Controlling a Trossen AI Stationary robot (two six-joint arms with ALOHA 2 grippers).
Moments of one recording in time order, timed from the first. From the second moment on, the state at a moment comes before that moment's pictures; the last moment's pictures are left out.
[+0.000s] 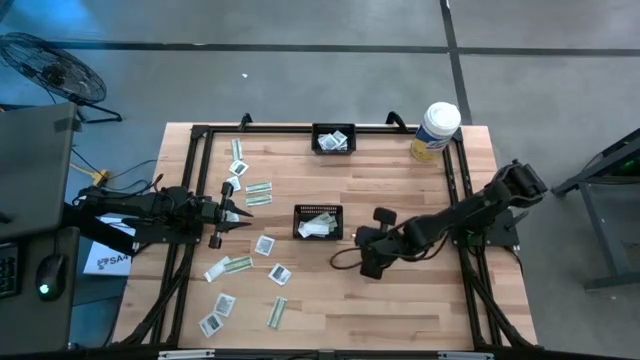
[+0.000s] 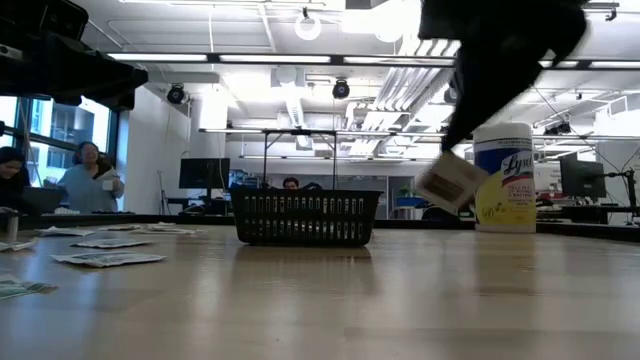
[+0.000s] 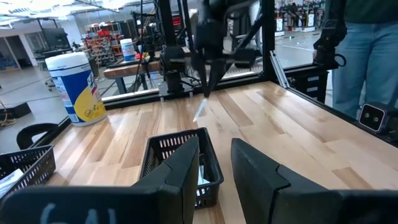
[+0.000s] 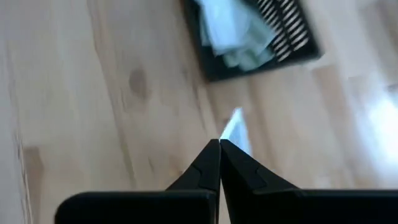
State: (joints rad) left arm -0.12 0.03 0.01 0.01 0.01 0.15; right arm 0.39 1.59 1.07 -0.64 0.42 0.57
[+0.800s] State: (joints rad) left arm -0.12 0.03 0.01 0.01 0.01 0.15; right arm -0.34 1.63 1.17 -0.11 0.33 -0.11
